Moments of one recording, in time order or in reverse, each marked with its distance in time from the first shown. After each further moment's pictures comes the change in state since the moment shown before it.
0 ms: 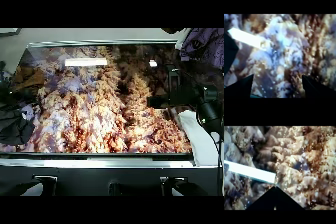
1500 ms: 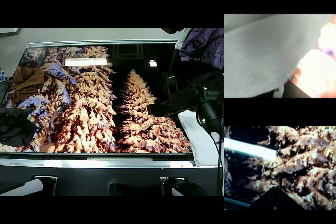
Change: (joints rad) left arm 0.418 -0.130 -0.406 -0.217 0.518 -0.018; right arm 0.000 0.000 0.000 0.000 -0.209 0.012
